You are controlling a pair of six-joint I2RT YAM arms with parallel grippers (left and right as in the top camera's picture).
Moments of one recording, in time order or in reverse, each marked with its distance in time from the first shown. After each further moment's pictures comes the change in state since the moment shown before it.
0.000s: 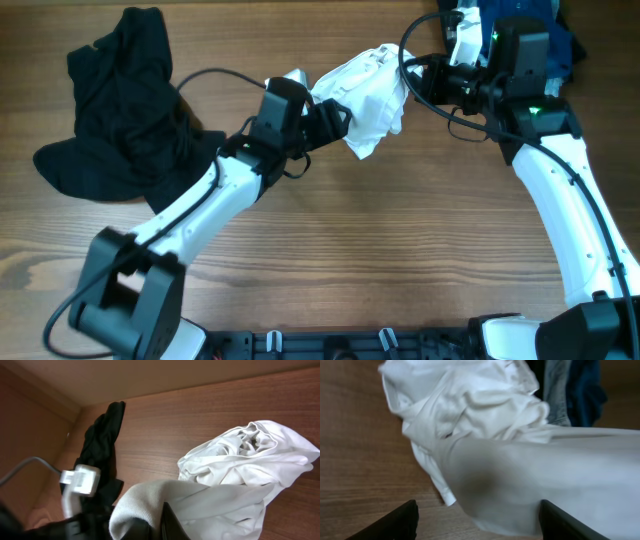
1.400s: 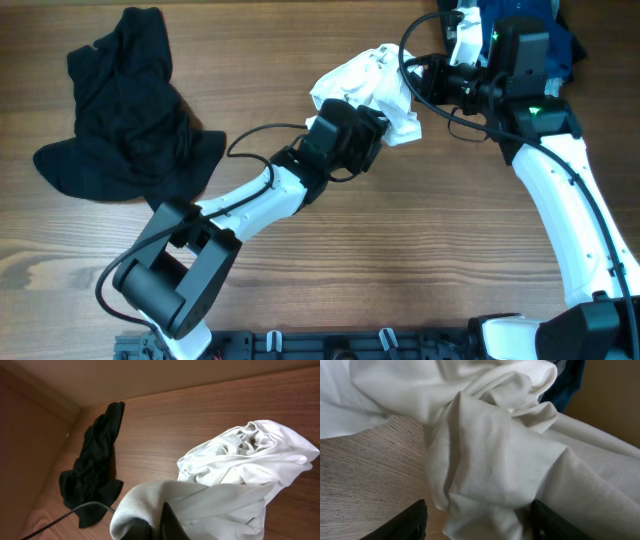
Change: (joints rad) left arm -0.187 0.167 -0.004 0.343 -0.026 -0.795; right arm 0.000 0.000 0.000 0.000 0.003 0.003
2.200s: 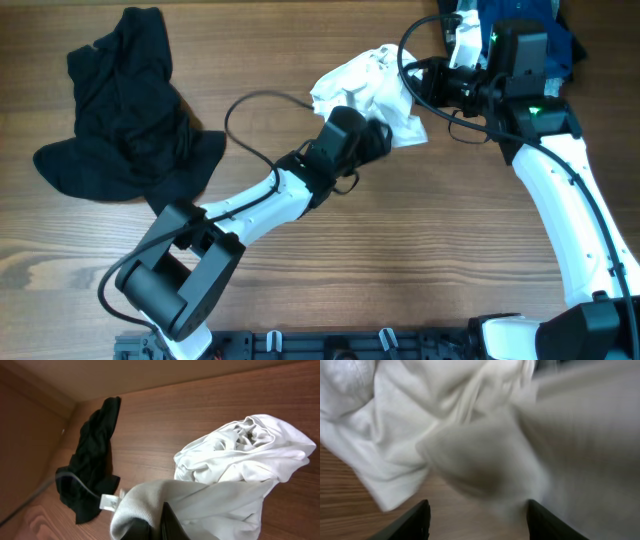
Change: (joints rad) left arm -0.027 0.000 0.000 -0.105 -0.120 0.727; right arm 0.000 0.000 0.000 -0.031 0.012 -0.019
